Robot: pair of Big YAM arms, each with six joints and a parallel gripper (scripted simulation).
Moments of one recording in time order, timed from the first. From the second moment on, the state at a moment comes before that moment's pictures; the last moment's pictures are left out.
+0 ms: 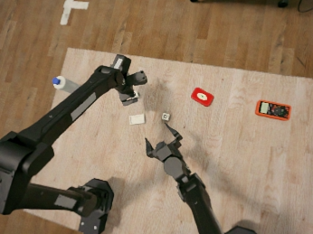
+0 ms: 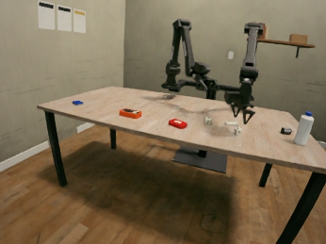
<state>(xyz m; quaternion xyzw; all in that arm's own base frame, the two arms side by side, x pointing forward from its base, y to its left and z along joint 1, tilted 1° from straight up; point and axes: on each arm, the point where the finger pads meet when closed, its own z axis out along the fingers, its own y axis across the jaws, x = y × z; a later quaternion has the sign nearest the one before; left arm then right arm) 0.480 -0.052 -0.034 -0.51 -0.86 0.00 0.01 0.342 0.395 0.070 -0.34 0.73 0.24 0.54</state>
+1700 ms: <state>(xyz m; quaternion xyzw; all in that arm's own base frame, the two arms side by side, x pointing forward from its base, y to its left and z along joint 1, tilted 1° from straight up) 0.470 -0.088 -0.055 -0.68 -0.73 -0.09 0.05 0.326 0.358 0.105 -0.32 0.73 0.24 0.55</state>
